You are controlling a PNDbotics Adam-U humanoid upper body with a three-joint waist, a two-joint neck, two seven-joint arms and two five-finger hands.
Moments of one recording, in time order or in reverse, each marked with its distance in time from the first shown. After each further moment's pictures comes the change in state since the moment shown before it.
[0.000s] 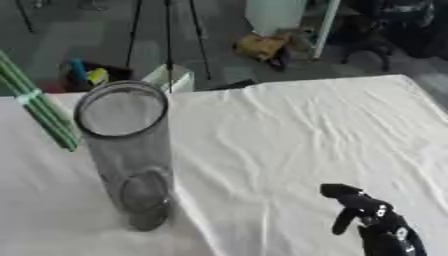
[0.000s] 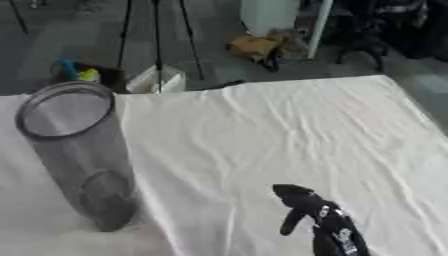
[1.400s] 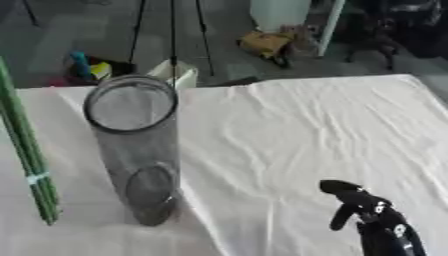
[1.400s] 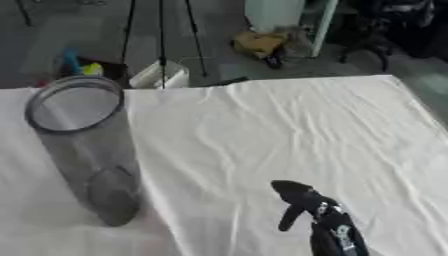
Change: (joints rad) left arm 0.046 -0.003 -0.126 0.035 -0.056 0.221 -0.257; right arm -0.008 0.013 -0.005 0.000 0.020 0.000 -0.009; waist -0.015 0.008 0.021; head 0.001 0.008
